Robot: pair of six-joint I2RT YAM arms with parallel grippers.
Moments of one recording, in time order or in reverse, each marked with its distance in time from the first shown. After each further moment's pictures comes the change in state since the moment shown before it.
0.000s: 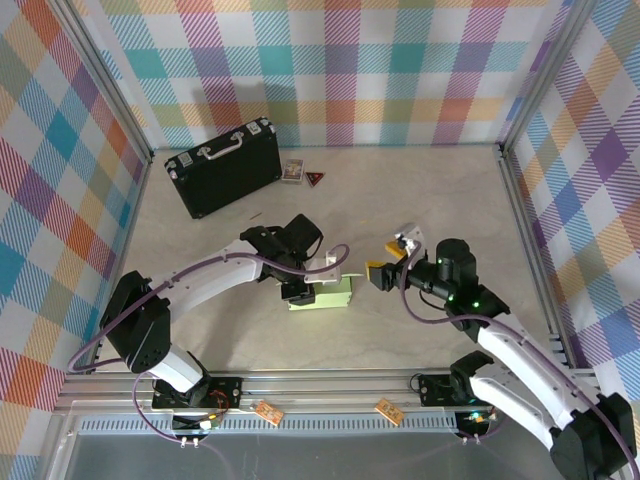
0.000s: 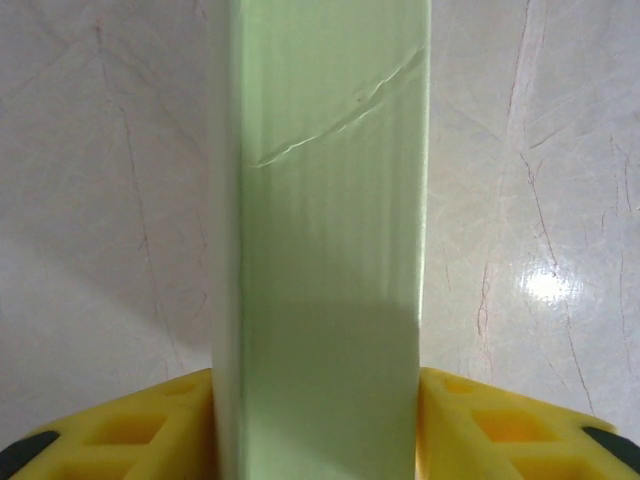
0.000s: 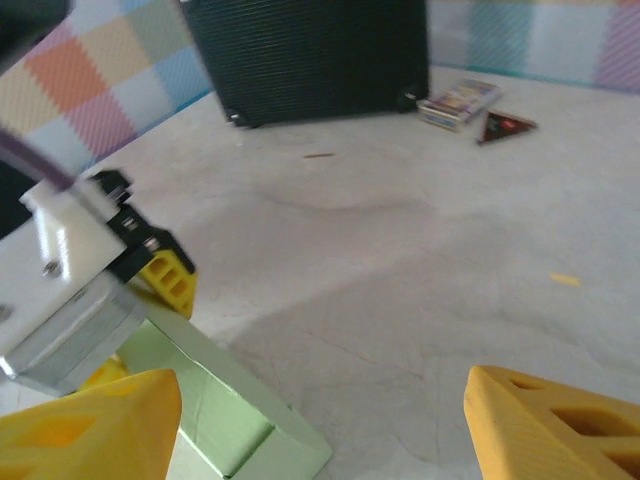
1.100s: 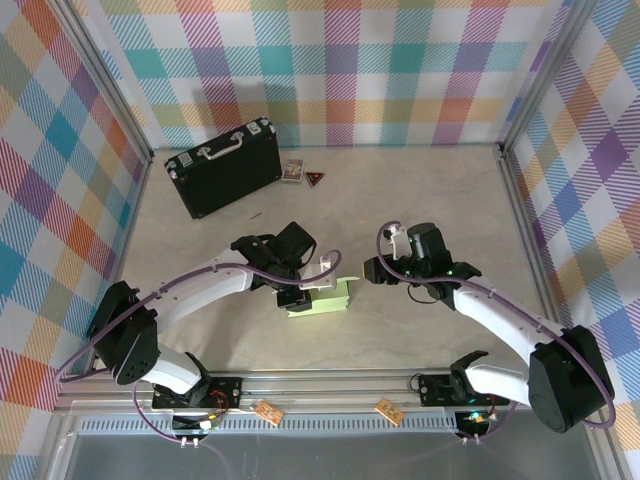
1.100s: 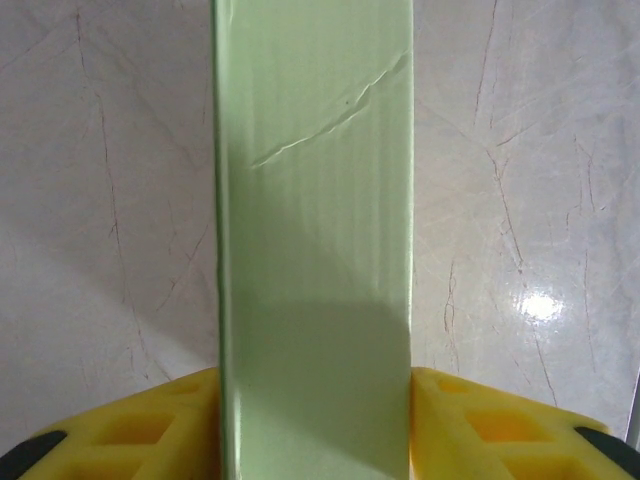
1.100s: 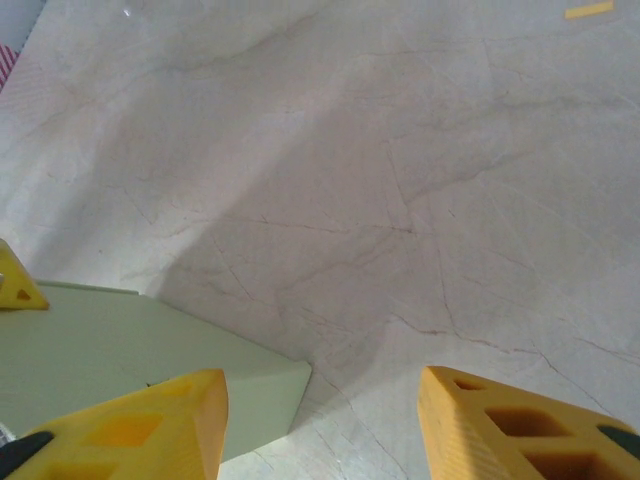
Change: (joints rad) left arm -0.007 -0.084 -0.089 0.045 0.021 -0.045; right arm -0.001 0.367 0.129 -0.130 -0.006 0.175
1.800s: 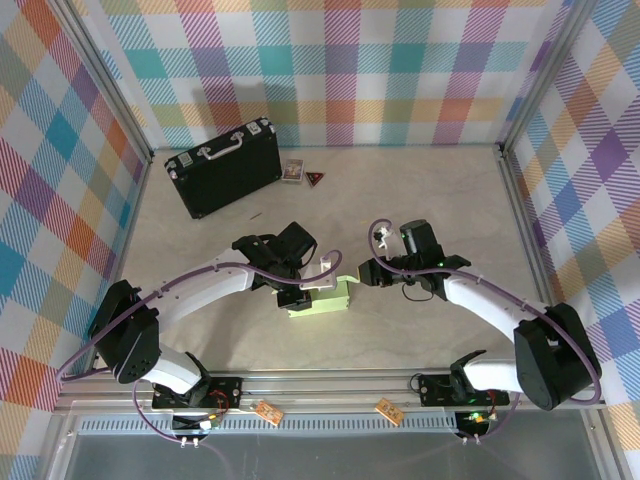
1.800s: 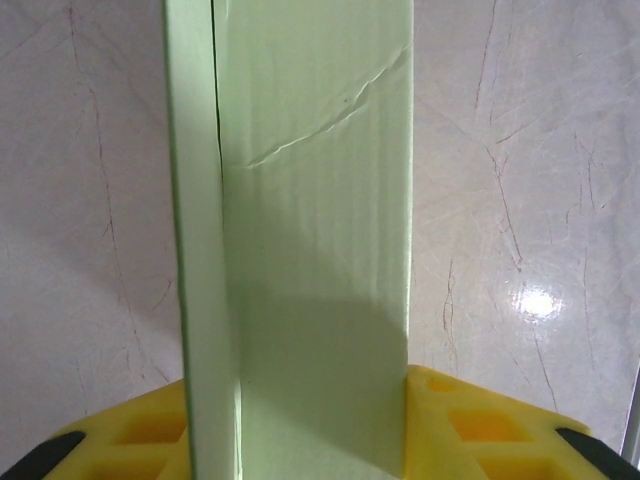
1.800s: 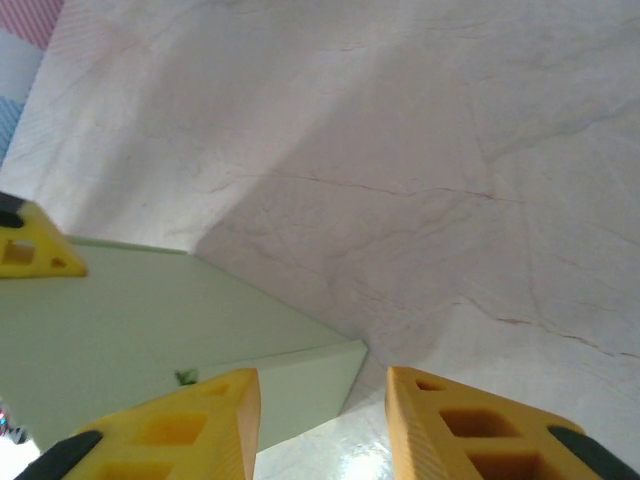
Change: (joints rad) left arm 0.000 0.008 0.003 -0.004 0.000 0.000; right arm -0.003 0.120 0.034 -0.006 -0.172 -0.020
